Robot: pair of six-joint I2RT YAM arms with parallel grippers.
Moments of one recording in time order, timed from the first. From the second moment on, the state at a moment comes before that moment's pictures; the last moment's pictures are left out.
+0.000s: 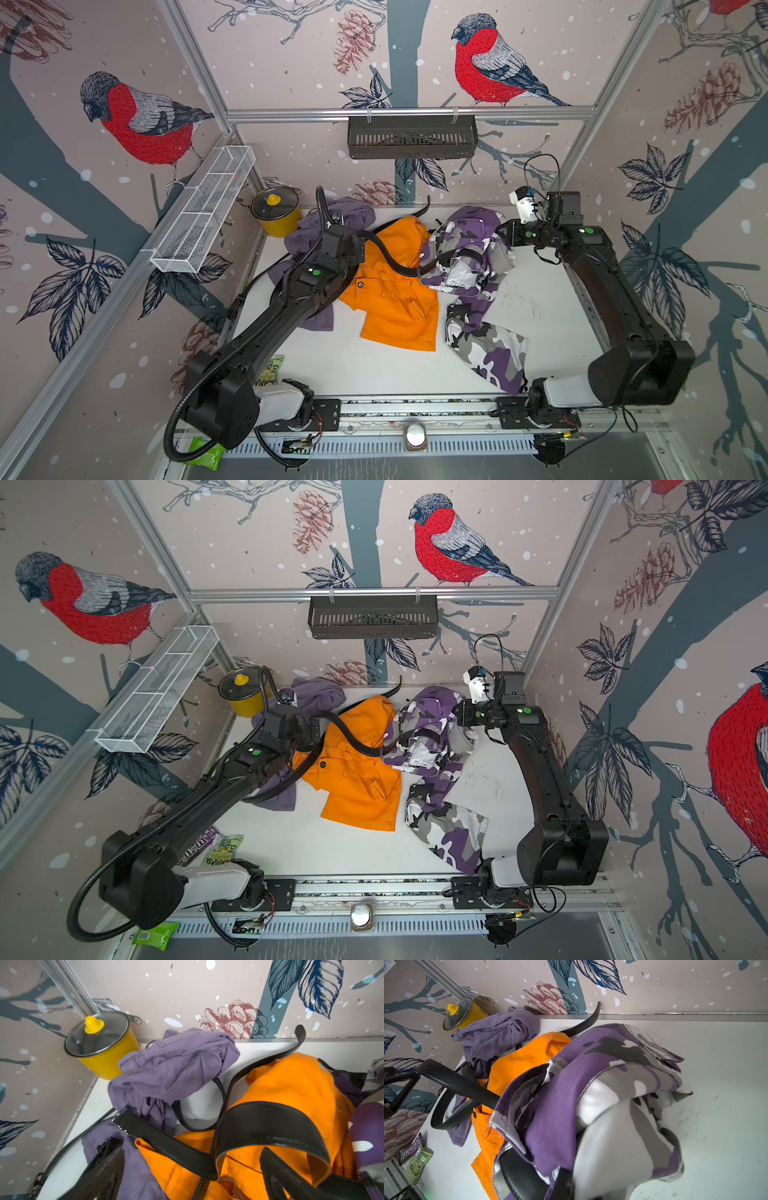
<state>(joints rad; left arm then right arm) -0.46 1.24 1.04 -0.33 -0.49 -0.19 0.02 1.43 1.41 -0.71 -0.52 0.00</state>
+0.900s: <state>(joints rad) -0.79 1.82 1.24 -0.18 -0.06 0.08 -0.10 1.52 1.46 -0.60 -0.68 0.13</state>
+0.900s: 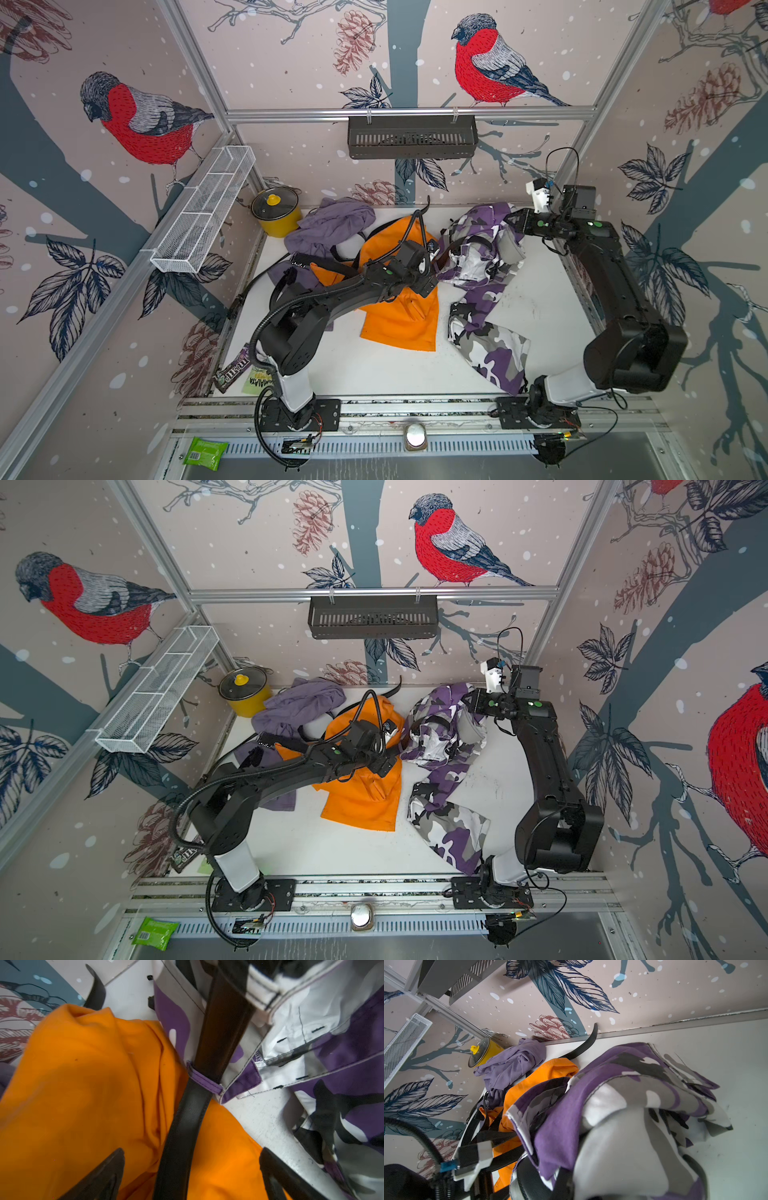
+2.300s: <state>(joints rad) -0.70 1.96 1.25 -0.16 -0.03 -0.05 0.41 1.41 0.99 -0.61 0.44 0.08</state>
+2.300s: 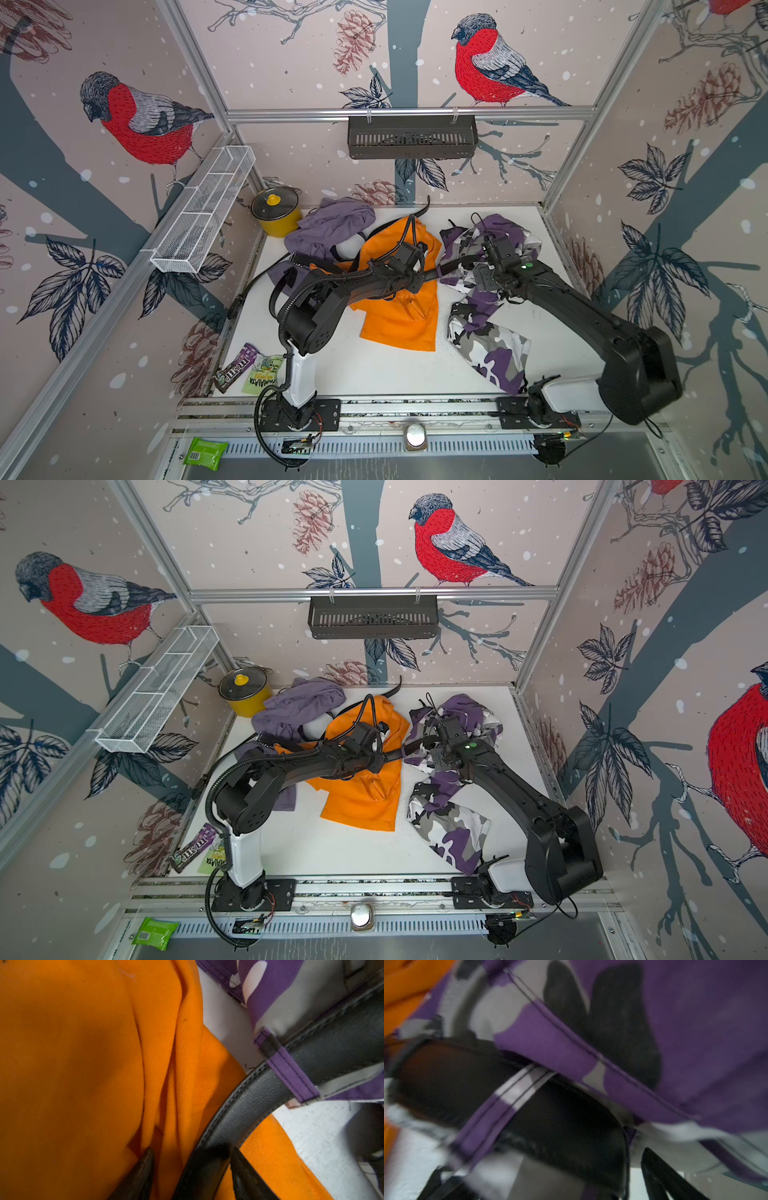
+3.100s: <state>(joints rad) -0.82 1.67 1.25 -0.12 -0.11 0.13 0.27 1.41 1.40 -0.74 0.23 -0.02</state>
